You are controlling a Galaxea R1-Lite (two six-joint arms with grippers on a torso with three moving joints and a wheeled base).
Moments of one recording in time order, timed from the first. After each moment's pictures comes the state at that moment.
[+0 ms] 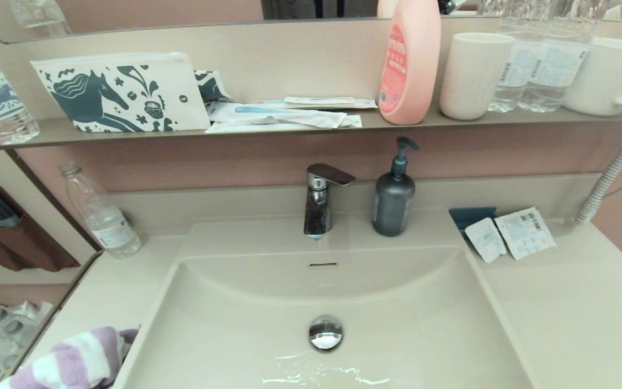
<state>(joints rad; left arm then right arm) 0.01 0.00 0.00 -0.03 -0.01 0.08 0.03 0.60 -0.55 -0.06 -0.54 -0.23</state>
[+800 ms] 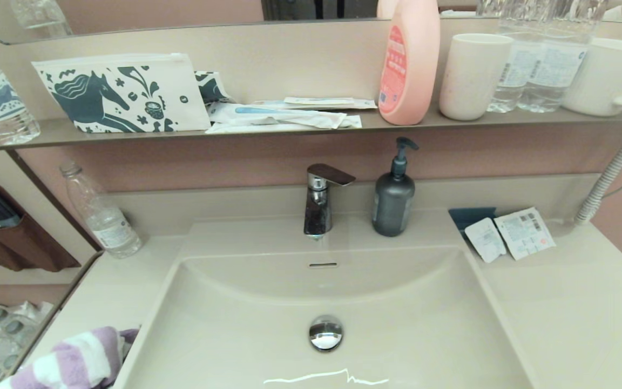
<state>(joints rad) 0.01 0.00 0.00 -0.03 -0.01 0.08 0.04 0.26 -0.50 0.32 -0.40 0.01</state>
